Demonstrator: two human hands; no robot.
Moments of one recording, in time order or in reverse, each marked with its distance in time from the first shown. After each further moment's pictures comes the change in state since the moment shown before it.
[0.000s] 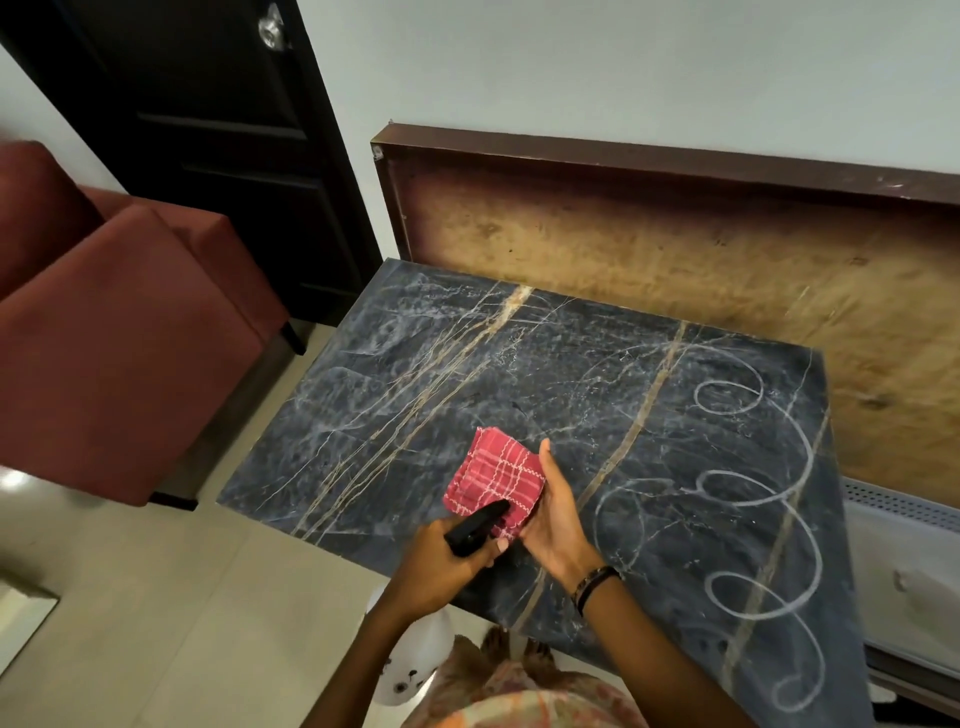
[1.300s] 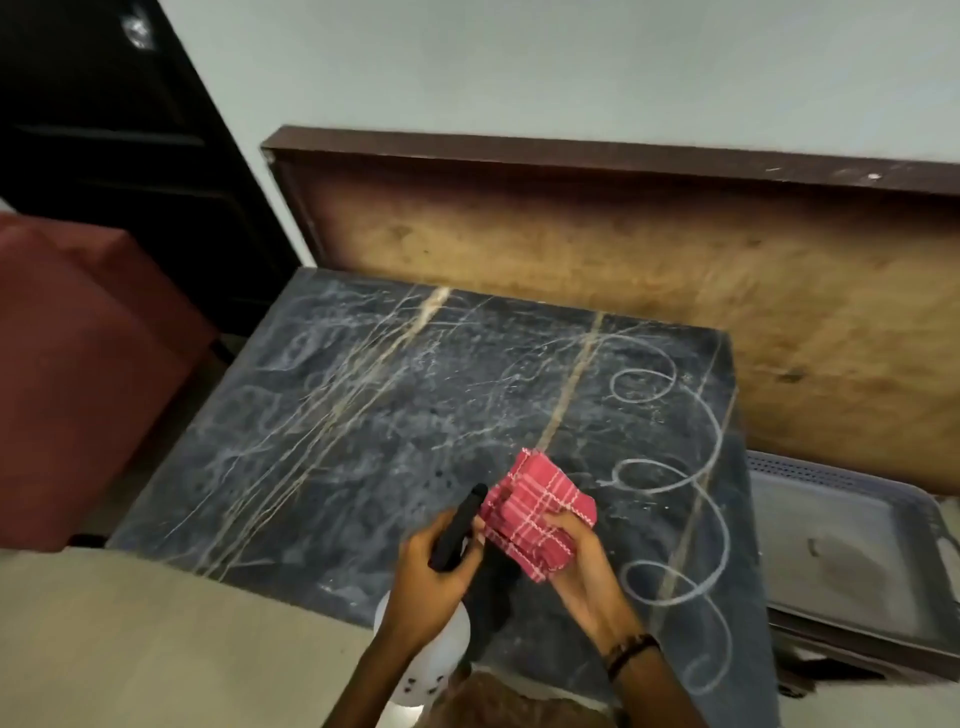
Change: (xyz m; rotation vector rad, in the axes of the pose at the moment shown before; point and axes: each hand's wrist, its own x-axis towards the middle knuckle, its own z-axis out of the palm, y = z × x) left_hand 0.027 0.037 0.105 -0.127 0.204 0.108; right_hand -0.072 -0.051 -0.111 0.017 0.264 -0.112
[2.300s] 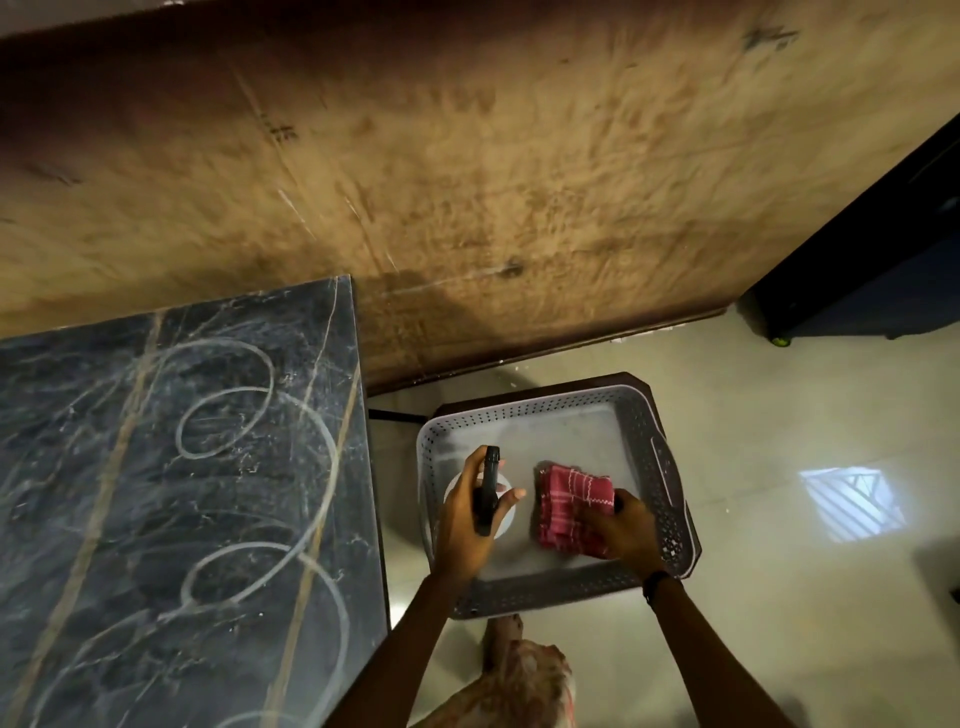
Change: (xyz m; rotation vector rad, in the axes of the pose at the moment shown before) left_hand 0.123 -0.052 0.543 0.164 -0.441 -0.048; right_hand 0.084 -0.157 -0.543 -0.749 0.667 -0.011
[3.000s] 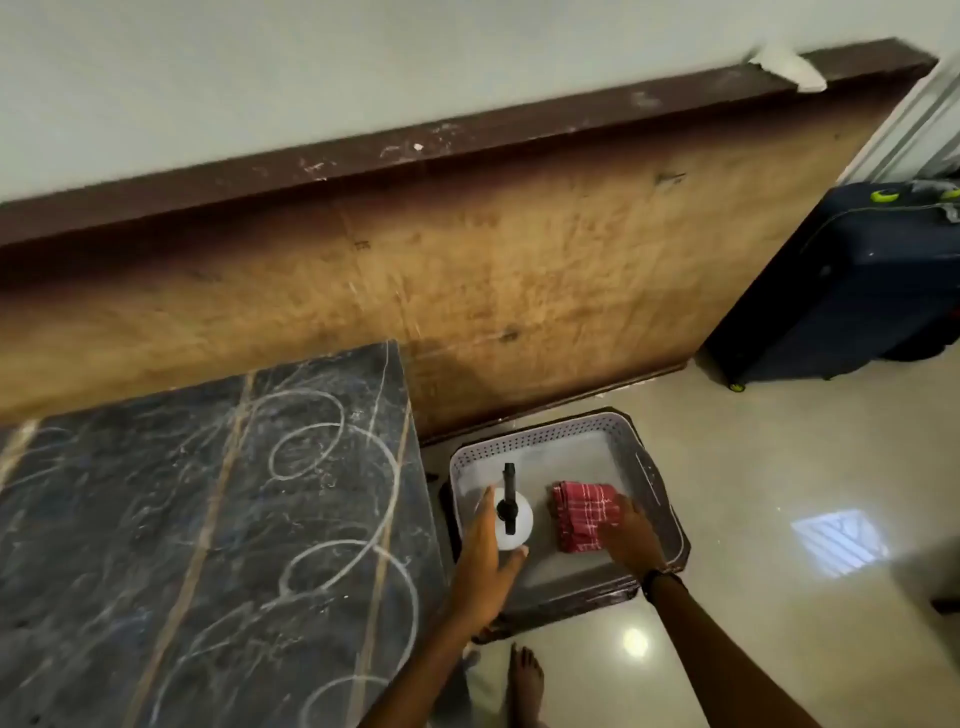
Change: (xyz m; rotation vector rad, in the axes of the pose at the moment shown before) left_hand -0.100 0.045 -0.072 0.178 -0.211 0.175; right_hand -0.098 -0.055 -0.001 -0.248 0.121 -0.187
